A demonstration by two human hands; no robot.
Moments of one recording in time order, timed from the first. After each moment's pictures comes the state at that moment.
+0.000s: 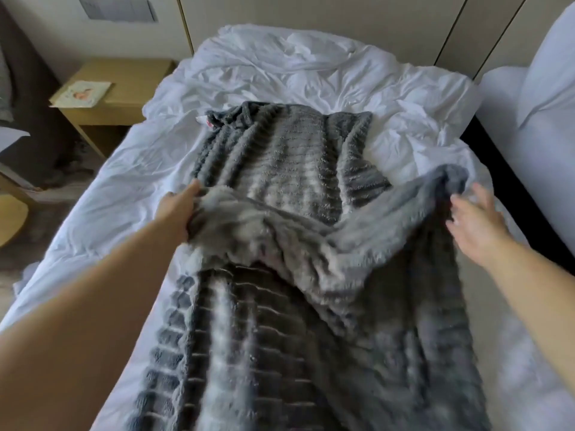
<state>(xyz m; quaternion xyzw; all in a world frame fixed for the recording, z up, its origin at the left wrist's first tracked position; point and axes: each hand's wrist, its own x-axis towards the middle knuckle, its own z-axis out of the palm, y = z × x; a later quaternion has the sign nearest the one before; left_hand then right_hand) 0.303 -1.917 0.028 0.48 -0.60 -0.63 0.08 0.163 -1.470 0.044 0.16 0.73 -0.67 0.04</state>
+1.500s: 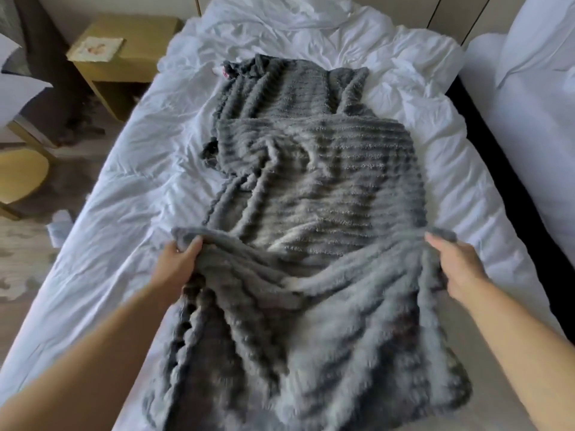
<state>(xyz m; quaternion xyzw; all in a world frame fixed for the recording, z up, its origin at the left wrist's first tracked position) 0.636 -1.846 -0.011 0.46 -0.73 -0.50 0.04 0.481 -1.427 0.037 0.25 0.79 -0.55 0.11</state>
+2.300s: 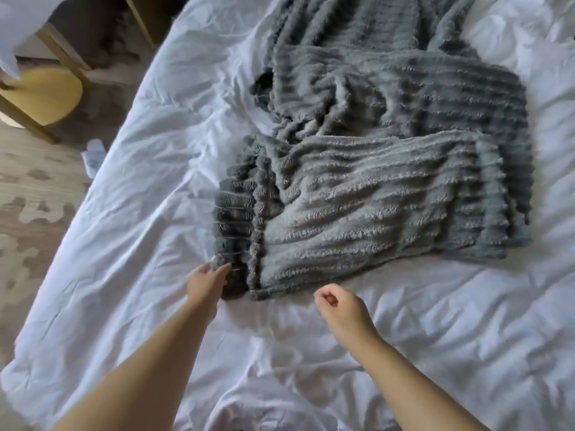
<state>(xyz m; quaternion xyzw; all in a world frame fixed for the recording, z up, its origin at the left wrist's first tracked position) 0.715 -1.856 -0.142 0.62 -0.53 -0.57 0.02 0.636 -1.622 -0.101 -0.07 0.87 -0.32 0.36</state>
